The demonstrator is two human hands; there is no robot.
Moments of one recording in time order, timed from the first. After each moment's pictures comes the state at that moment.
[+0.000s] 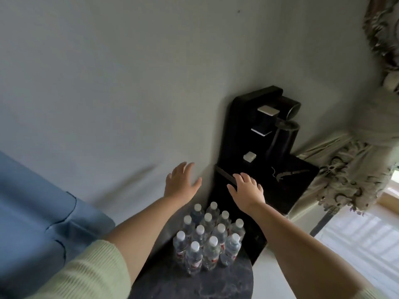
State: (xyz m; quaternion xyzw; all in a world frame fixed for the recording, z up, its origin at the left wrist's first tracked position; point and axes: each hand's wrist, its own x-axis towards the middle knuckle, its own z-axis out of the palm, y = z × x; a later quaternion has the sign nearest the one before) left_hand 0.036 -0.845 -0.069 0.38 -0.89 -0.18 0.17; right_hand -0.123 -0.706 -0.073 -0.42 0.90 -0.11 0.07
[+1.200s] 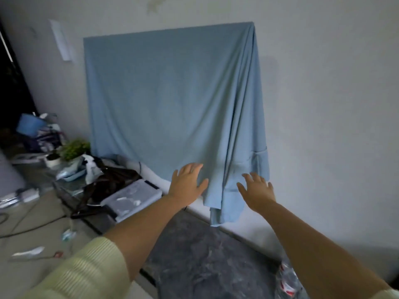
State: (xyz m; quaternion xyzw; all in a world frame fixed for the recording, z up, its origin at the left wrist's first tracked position) left_hand 0.263 -0.519 -0.006 0.83 -0.51 0.11 0.21; right_hand 0.083 -0.659 -0.004 -0.90 0.42 -0.09 0.06
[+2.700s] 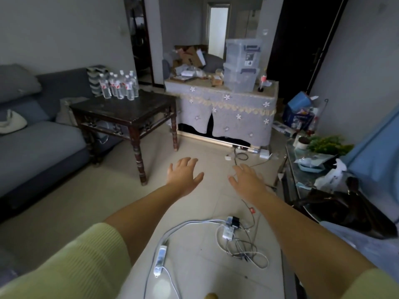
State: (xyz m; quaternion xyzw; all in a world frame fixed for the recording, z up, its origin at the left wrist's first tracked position) left_hand 0.431 0.045 -0.050 0.98 0.15 0.10 0.13; right_hand 0.532 -0.150 -0.063 -0.96 -0.26 0.01 0.10
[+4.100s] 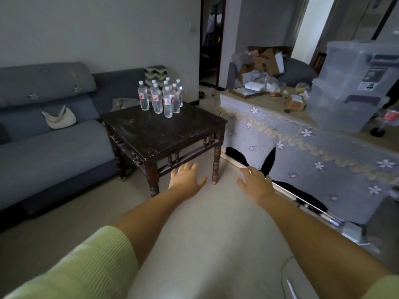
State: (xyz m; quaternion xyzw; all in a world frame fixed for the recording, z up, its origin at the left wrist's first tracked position) left_hand 0.908 0.397 -0.068 0.92 0.36 0.07 0.13; right_hand 1.082 0.246 -0.079 -0.90 -0.43 0.03 0.08
